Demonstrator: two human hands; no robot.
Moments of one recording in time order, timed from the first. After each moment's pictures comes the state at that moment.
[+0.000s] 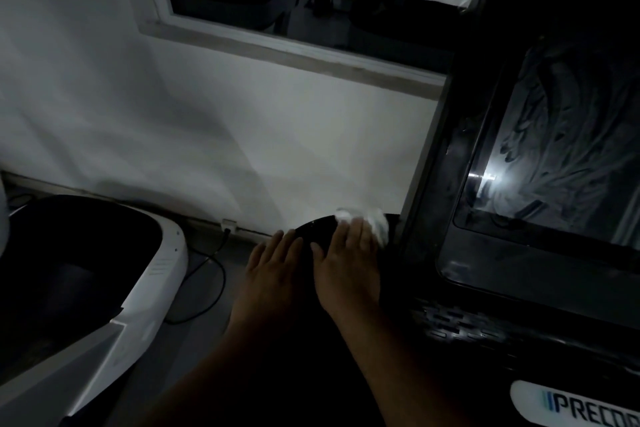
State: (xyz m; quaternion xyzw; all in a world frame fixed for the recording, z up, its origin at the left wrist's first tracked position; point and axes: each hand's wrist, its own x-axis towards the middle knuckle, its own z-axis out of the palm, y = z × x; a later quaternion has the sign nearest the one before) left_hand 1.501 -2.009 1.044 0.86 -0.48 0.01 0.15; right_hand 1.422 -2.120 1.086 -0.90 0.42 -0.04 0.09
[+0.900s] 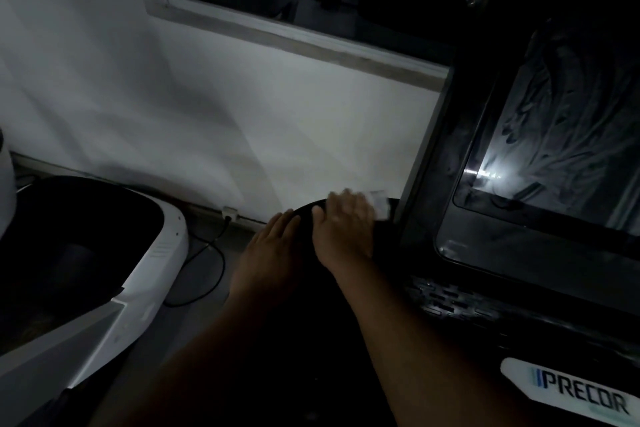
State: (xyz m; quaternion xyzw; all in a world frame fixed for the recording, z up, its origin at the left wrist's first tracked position) left_hand 1.505 -2.008 1.045 0.86 -0.46 -0.08 0.21; right_hand 1.443 -2.138 1.075 -0.92 0.38 -0.04 0.09
